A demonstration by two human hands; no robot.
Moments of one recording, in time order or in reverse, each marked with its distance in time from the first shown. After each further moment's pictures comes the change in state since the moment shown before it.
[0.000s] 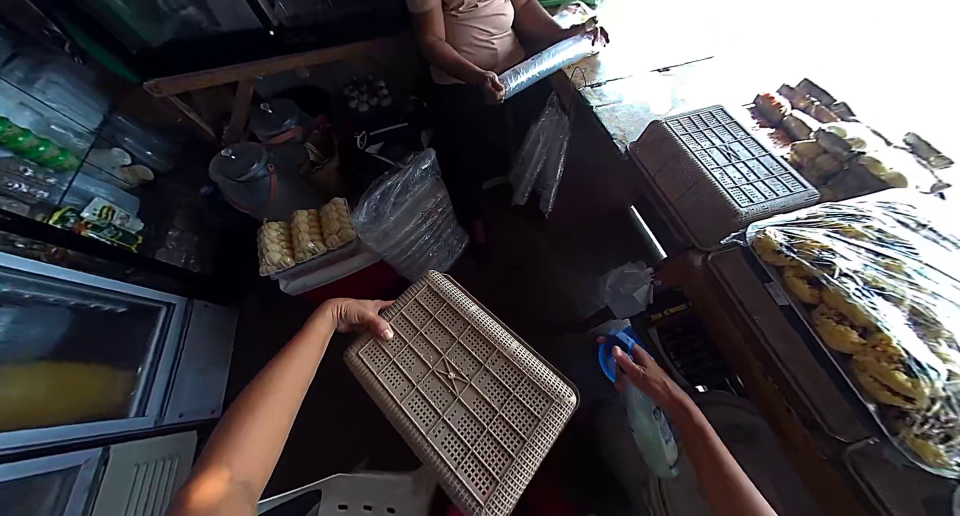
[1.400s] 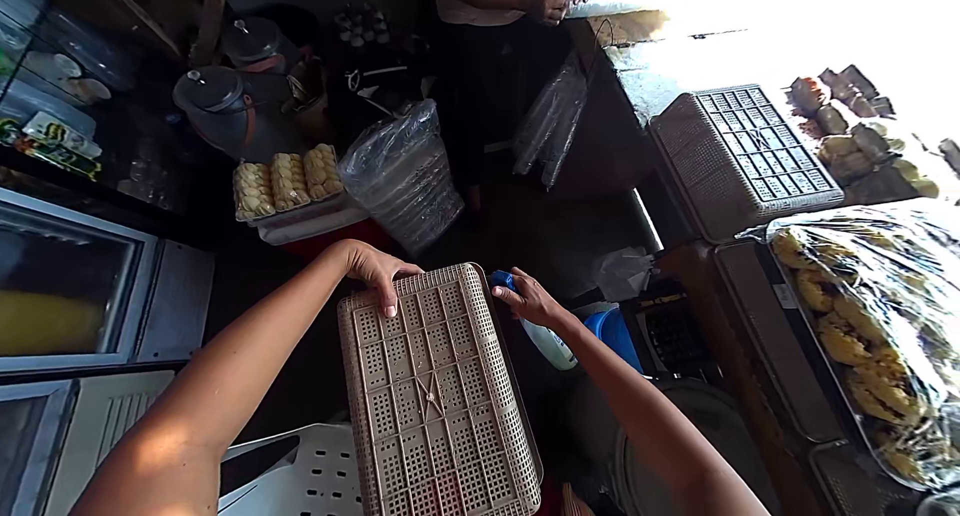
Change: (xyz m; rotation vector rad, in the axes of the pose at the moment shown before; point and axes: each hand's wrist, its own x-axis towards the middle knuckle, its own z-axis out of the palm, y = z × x) left_hand 0.016 0.067 0.023 0.463 -0.179 -0.099; right_hand 0.118 -0.089 0.106 -0.347 -0.364 -0.215
